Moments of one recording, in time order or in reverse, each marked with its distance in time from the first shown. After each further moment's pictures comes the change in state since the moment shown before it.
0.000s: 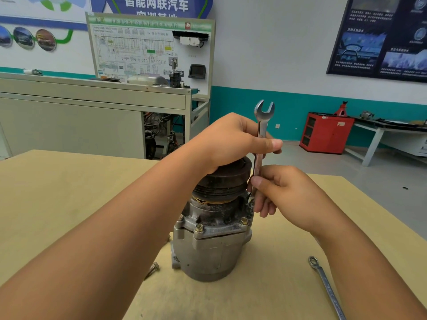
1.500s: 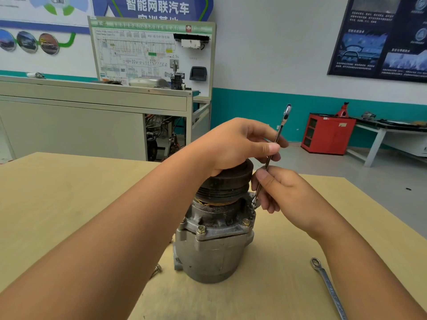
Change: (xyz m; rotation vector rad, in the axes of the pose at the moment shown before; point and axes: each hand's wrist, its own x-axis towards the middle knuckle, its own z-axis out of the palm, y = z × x) left_hand 0.006 -0.008 0.000 -0.060 -0.116 0.046; right_hand 0.005 0.010 0.005 0.110 0.028 -0.023
